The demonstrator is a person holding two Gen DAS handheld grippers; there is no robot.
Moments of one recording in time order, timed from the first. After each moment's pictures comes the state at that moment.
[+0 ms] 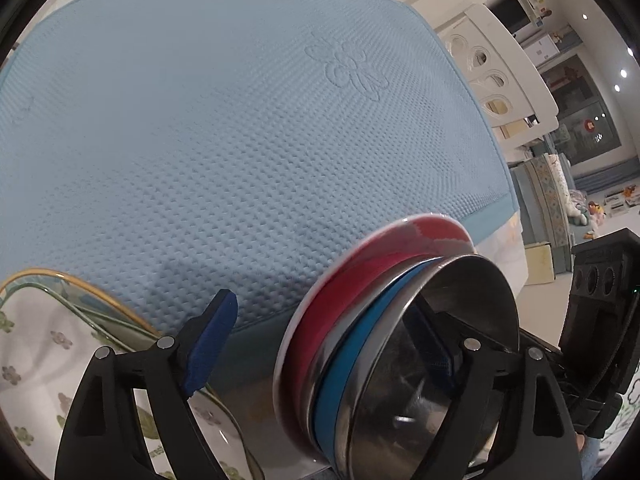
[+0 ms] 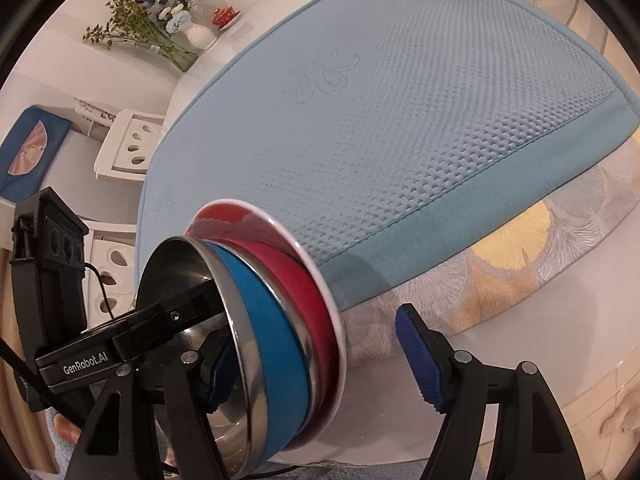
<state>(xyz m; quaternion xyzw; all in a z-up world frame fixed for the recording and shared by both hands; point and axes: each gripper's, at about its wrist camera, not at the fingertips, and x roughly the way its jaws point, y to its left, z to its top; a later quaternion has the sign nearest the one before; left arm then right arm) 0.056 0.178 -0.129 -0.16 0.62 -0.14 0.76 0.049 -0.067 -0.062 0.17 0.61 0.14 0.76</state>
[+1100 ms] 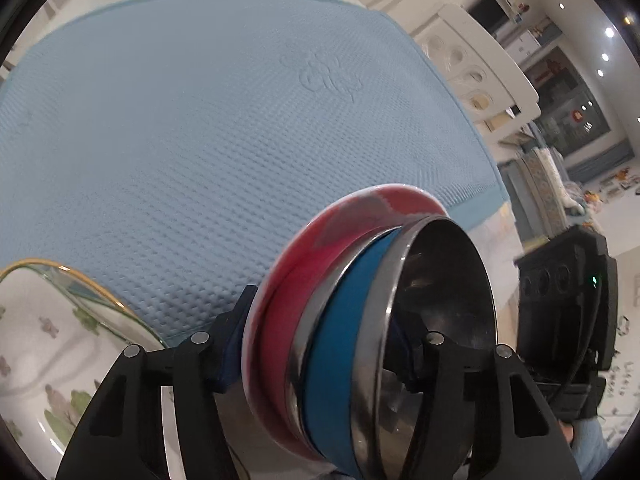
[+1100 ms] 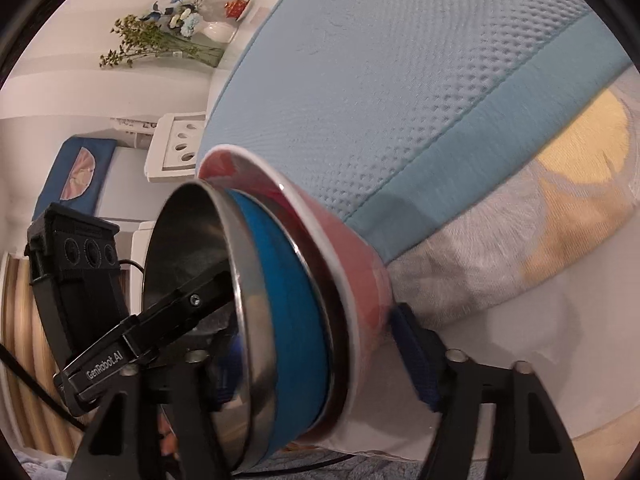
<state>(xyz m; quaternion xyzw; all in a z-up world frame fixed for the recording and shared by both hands) 0.035 0.168 -0.121 -0.14 0.58 -0.16 0.79 0.029 -0.066 -0.106 0.30 0.61 0.22 0.70</state>
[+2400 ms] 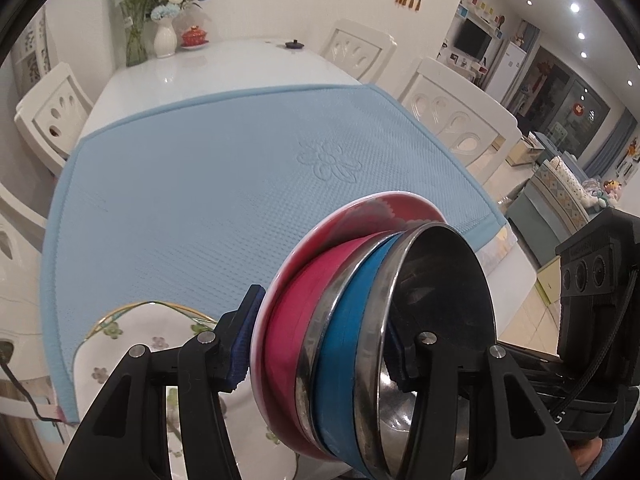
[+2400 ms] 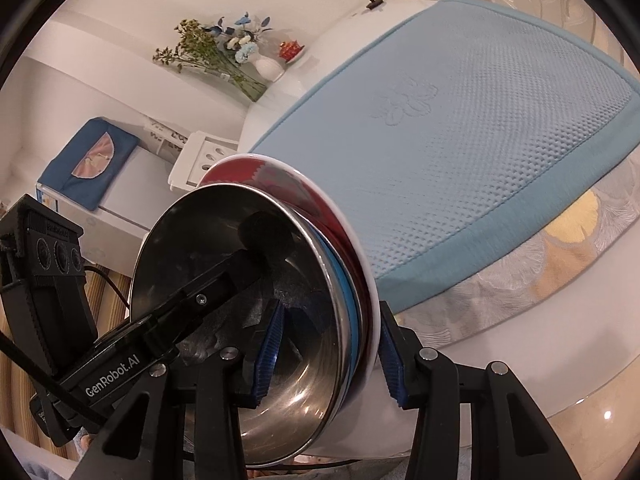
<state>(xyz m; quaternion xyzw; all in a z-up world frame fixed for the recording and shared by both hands) -0.009 0.188 -0.042 -0.06 0.46 -0.12 0.87 -0.006 -0.026 -0.030 0.23 0.51 0.23 0.79</state>
